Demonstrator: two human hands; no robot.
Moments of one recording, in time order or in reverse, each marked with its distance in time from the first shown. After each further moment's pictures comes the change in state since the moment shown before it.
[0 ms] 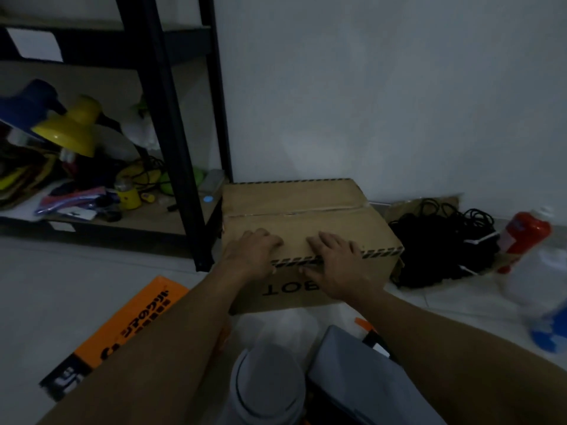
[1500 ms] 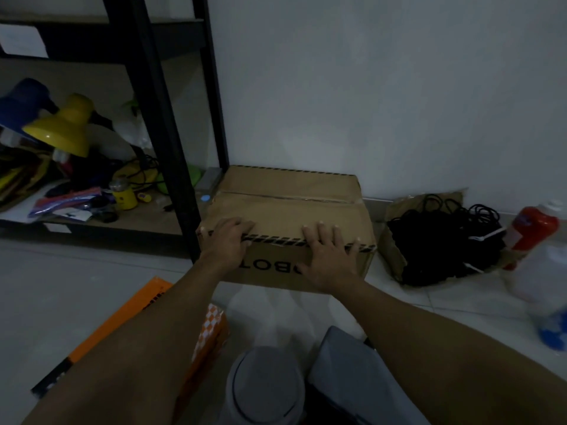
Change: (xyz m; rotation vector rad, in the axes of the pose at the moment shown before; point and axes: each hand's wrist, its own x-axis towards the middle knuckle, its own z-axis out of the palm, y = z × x) left_hand 0.028 -0.057 0.019 -0.151 0.250 -0.167; right_hand 0.021 -0.018 0.005 0.015 -0.104 0.119
